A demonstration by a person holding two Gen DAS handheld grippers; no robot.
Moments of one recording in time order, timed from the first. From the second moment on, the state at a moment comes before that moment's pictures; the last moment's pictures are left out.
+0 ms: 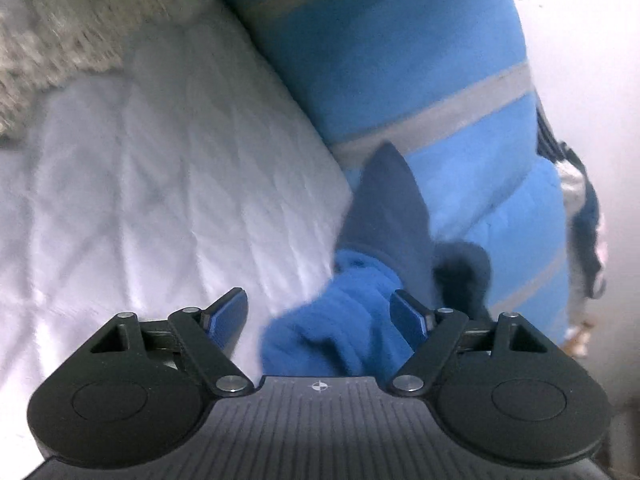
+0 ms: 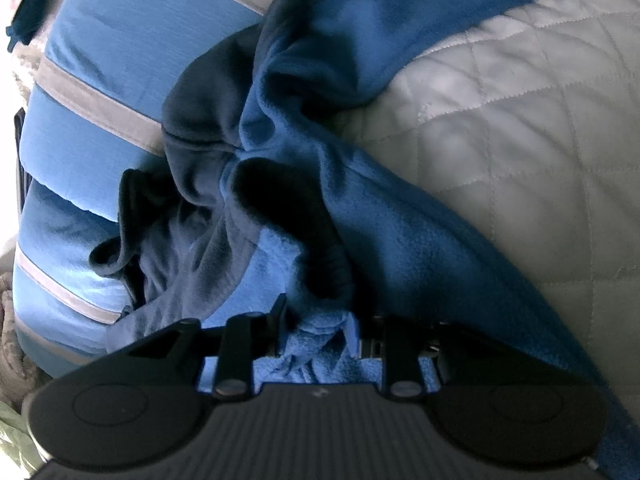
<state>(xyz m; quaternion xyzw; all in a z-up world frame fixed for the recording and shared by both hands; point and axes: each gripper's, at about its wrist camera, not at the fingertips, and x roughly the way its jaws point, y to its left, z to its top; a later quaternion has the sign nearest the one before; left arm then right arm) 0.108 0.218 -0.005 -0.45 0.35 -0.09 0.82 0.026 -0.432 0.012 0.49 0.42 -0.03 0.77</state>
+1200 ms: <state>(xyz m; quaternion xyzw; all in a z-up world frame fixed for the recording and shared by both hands) 0.070 0.047 0.084 0.04 0.24 -0.06 0.97 0.017 -0.413 0.067 0.38 0.39 -0.06 0.83</state>
